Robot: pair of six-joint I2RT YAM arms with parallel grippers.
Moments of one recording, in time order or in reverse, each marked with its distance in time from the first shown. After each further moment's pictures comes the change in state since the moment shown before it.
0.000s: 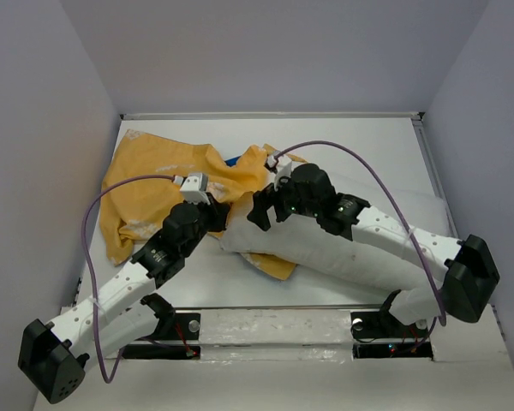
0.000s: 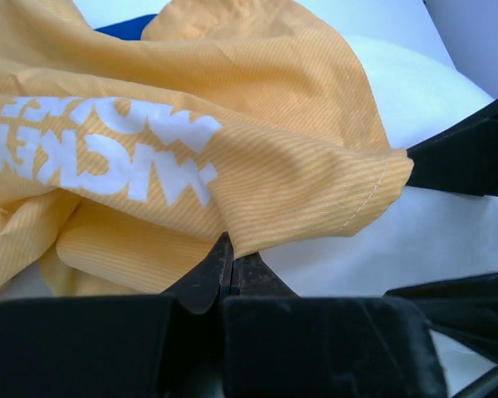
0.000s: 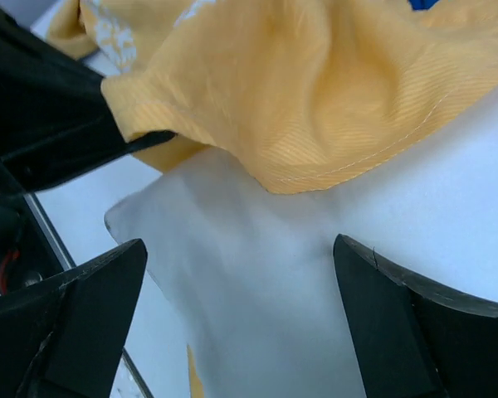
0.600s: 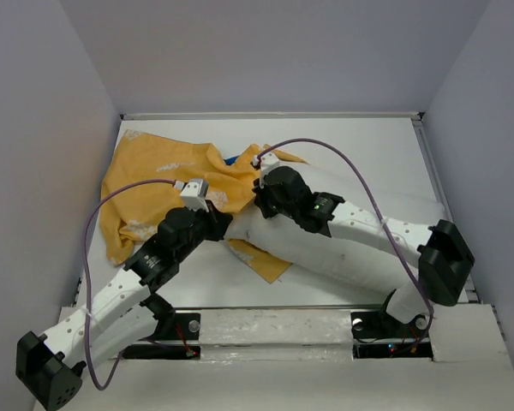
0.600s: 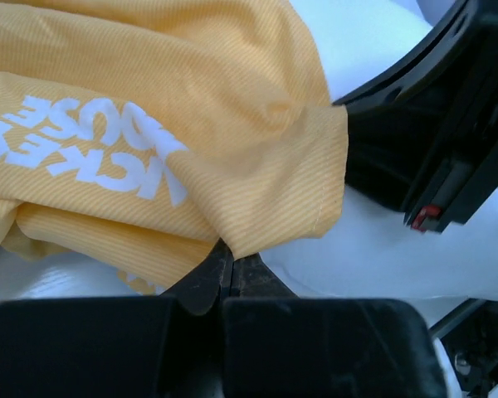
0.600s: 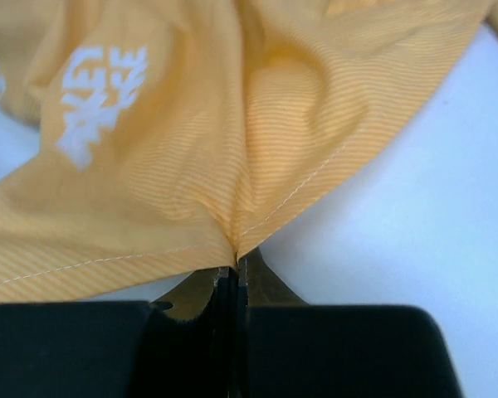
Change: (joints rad) left arm 0.002 -0.052 -0.004 -0.111 0.138 -0.024; right arm 0.086 0.200 0.130 -0.071 0.334 -0.030
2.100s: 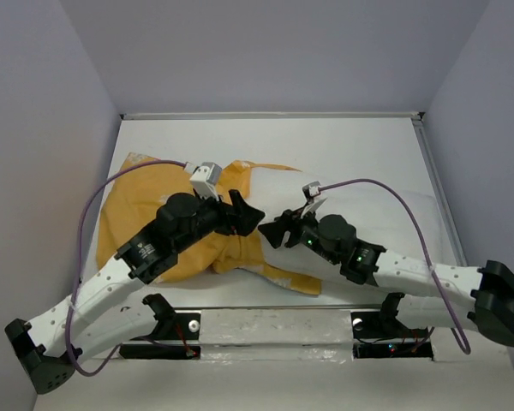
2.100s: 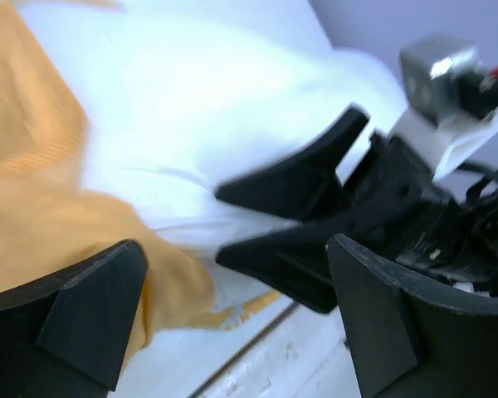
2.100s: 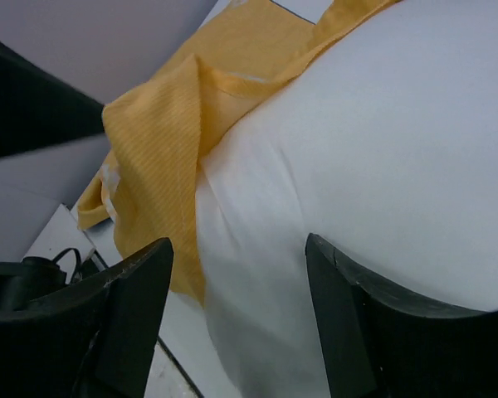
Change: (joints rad) left arm -0.144 0.046 0.232 -0.160 0.107 -0.118; right arm 0.098 -0.420 -0.626 0.615 0.055 0.380
